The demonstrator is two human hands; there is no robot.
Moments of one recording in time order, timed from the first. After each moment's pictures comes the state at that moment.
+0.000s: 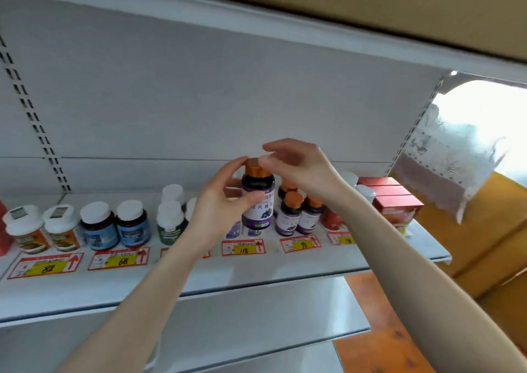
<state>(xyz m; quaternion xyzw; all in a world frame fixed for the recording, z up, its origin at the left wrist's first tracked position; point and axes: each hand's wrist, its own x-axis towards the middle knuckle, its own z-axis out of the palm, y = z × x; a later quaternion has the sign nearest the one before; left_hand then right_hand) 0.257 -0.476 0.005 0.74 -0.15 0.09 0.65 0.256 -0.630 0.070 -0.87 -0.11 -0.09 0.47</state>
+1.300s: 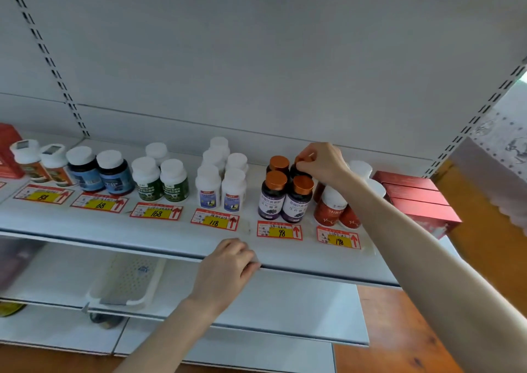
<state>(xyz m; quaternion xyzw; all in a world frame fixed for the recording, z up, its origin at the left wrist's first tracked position) 0.206 -0.577 -0.145 0.95 -0.14 0.16 0.23 0.364 -0.753 -0.011 -0.95 -0.07 -0.01 0.30</state>
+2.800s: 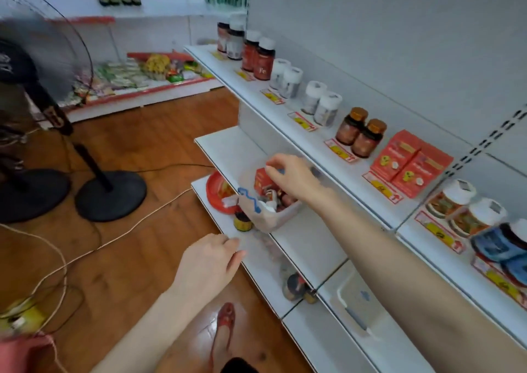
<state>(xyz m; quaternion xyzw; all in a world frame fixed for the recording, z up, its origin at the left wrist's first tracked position) -0.089 -0.048 -0.168 0.94 0.28 0.18 0.06 0.127 -0.044 -0.087 -0.79 -0.54 0.15 0.25</state>
